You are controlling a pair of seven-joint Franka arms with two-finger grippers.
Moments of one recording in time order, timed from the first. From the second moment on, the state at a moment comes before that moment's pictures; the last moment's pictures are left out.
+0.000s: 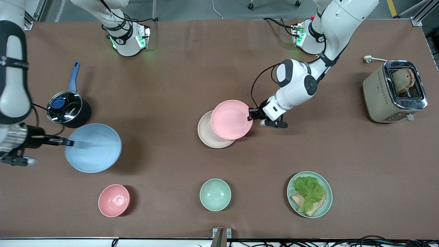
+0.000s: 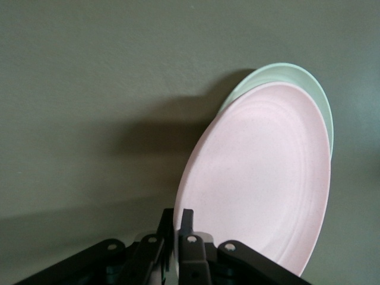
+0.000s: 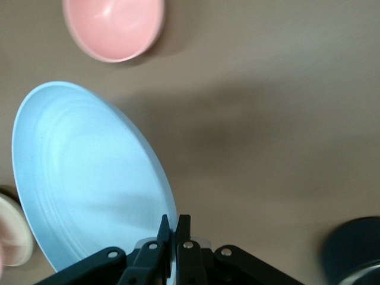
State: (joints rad) left arm -0.02 0.49 -0.63 -2.19 -0.61 2.86 -0.02; right arm -0.06 0.41 -0.07 -1.59 0.32 1.85 -0.03
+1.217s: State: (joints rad) left arm -0.08 0.45 -0.51 -2.10 -0.51 2.87 -0.04; right arm -0.01 0.36 0.55 -2.07 0.31 2.47 0.57
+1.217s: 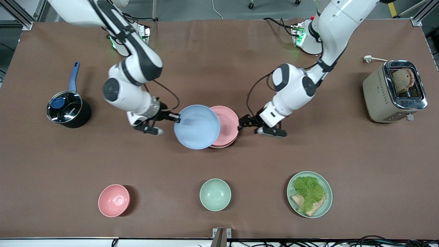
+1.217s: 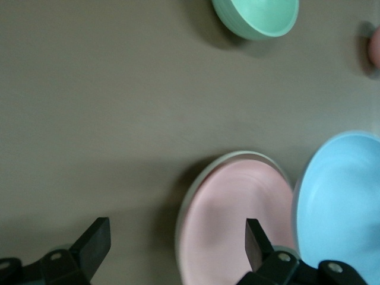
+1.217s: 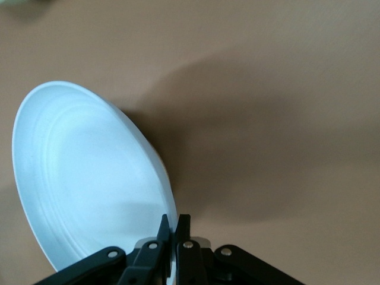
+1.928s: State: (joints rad) left arm -0.06 0.19 -0.14 -1.88 -0.18 2.13 -0.04; right arm 0.08 0.47 0.55 -2.08 0.31 2.60 0.60
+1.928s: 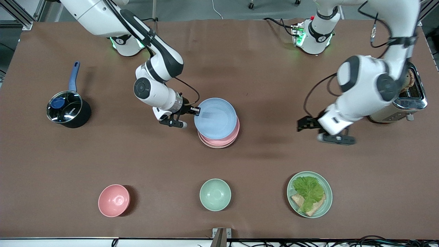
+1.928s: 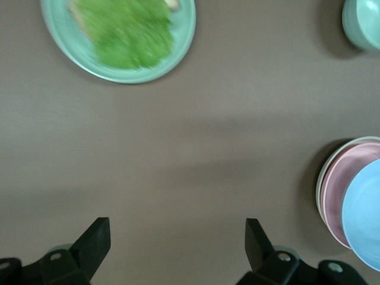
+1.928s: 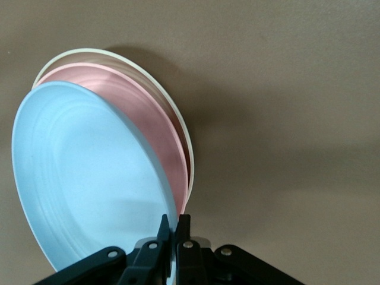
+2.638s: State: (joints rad) left arm -0.06 -0.05 -0.05 -1.52 -0.02 1.51 -0.05; right arm 0.07 0.39 0.50 -2.06 0.20 2.54 0.60
